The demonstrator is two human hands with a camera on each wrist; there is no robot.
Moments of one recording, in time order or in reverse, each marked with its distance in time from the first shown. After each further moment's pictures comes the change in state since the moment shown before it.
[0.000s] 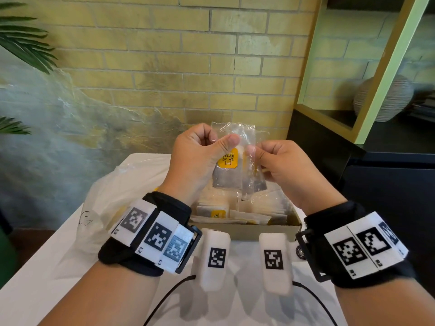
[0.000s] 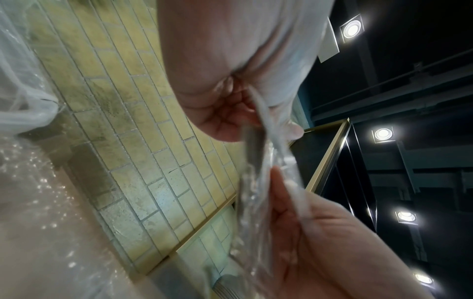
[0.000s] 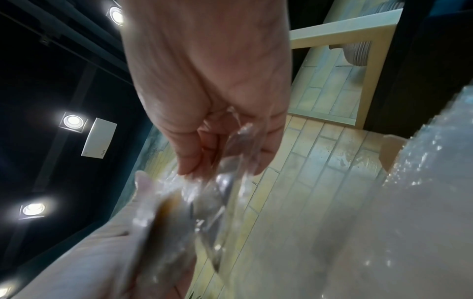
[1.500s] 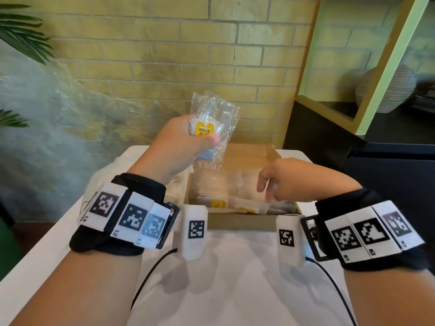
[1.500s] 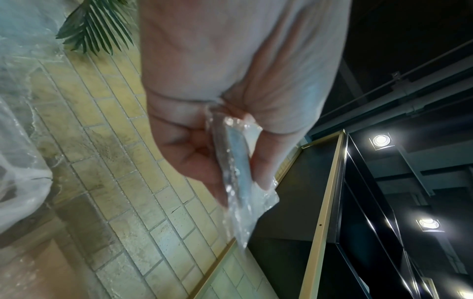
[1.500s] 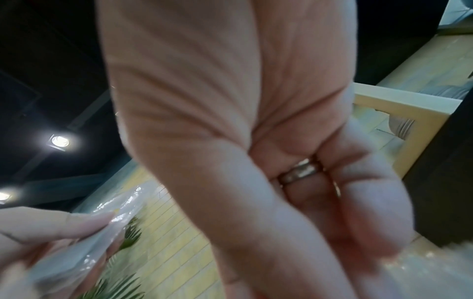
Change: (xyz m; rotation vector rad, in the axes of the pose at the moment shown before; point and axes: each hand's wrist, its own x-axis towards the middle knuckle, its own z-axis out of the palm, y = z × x) left_hand 0.008 0.017 -0.030 0.399 -0.184 -0.202; right_hand 0.002 0.014 -0.021 -1.011 -0.500 0.151
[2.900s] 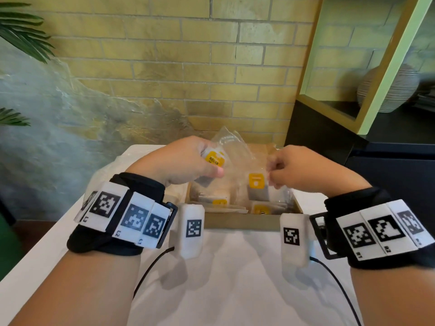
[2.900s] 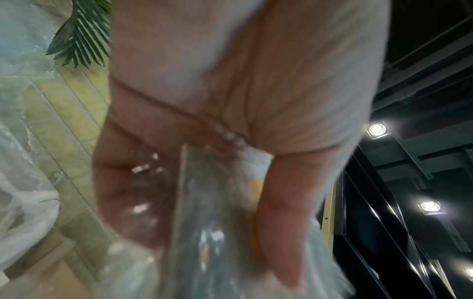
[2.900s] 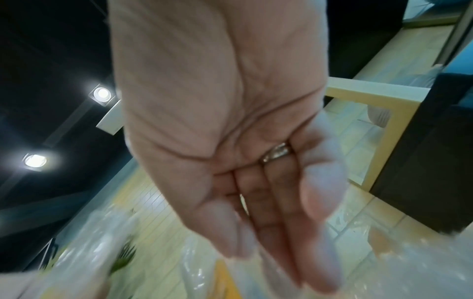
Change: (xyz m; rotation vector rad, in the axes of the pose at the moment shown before) left_hand -0.004 -0.002 -0.003 0.347 -0.368 -0.139; right_hand -0.001 0.006 -0.006 0.150 0.224 0.022
